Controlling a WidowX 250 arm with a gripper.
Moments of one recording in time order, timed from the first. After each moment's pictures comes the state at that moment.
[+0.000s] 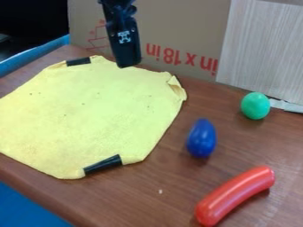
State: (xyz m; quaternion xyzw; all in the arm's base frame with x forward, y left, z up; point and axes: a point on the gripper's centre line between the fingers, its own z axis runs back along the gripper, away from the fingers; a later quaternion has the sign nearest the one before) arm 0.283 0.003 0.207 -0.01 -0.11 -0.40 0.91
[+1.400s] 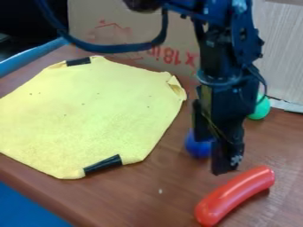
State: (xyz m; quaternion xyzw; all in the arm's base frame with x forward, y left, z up) arm 0.282 -0.121 0.108 -0.02 -0.09 -0.39 0.92
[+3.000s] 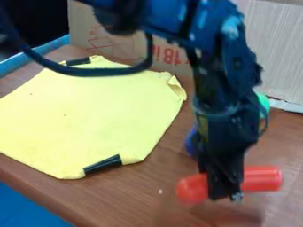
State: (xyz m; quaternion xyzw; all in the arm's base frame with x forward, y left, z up) arm 0.252 -0.131 0.104 -0.05 -0.10 -0.40 0.91
